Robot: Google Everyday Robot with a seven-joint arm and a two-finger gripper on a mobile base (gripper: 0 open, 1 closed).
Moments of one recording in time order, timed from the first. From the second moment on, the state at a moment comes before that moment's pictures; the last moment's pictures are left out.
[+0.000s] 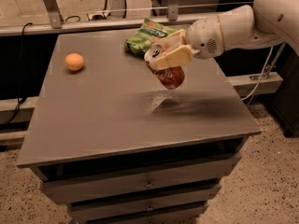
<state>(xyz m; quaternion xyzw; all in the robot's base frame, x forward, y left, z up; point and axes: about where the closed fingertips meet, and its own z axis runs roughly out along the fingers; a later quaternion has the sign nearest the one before) 0.581 -0.043 0.953 -0.55 0.63 0.36 0.42</state>
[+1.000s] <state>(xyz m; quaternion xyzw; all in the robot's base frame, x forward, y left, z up) 0.574 -0.064 0.939 -0.41 0.56 0.51 0.50</state>
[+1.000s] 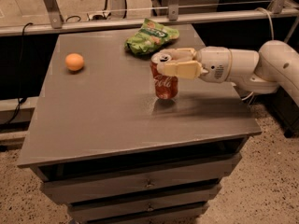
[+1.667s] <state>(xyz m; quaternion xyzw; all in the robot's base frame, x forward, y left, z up) 0.566 -0.071 0.924 -0.39 0.53 0.54 0.53</state>
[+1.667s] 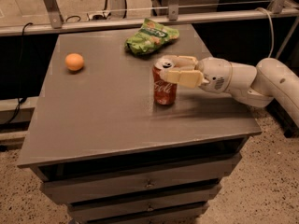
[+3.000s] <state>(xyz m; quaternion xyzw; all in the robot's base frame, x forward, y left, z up) 0.560 -0.112 0.924 -0.41 0.53 0.50 0.54</state>
